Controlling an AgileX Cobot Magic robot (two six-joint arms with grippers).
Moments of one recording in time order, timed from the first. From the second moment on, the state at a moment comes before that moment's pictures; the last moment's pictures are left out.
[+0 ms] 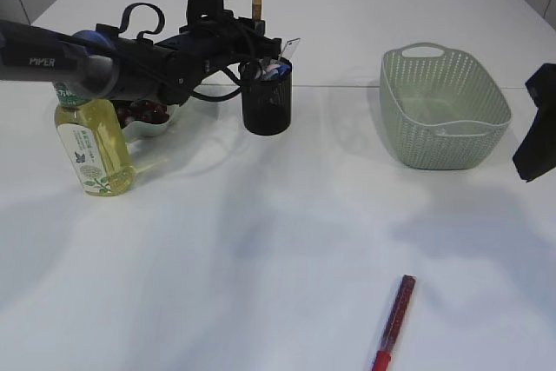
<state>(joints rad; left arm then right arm) -0.44 2.37 -1.71 0.00 -0.43 -0.10 0.11 1.31 -1.14 0.23 1.24 -0.03</state>
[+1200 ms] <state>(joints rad) -0.44 2.35 -1.71 0.00 -0.35 -0.10 0.11 1.31 -1.14 0.23 1.24 -0.03</state>
